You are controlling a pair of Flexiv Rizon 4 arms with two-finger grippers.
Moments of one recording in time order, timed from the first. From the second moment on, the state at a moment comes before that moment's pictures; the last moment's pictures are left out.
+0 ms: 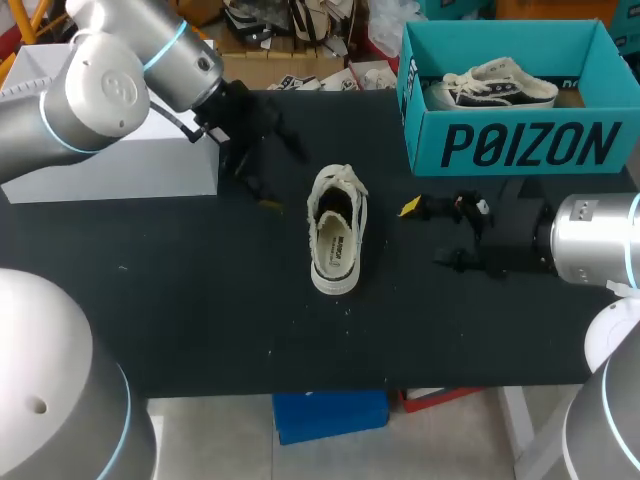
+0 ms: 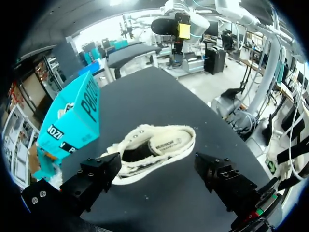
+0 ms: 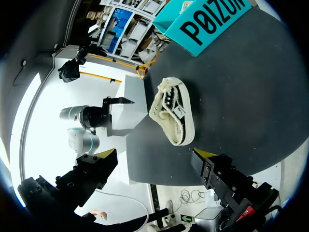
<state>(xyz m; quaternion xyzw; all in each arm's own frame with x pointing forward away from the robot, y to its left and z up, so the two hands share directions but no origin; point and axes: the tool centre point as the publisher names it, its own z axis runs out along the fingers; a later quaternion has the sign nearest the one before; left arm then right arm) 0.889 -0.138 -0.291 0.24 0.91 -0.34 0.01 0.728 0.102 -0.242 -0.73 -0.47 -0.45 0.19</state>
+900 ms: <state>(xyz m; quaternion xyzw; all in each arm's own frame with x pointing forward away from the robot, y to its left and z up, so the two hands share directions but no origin) 0.898 -0.151 -0.325 0.62 0.75 -0.21 0.11 0.728 0.102 -0.242 -0.73 -0.47 -0.45 0.19</state>
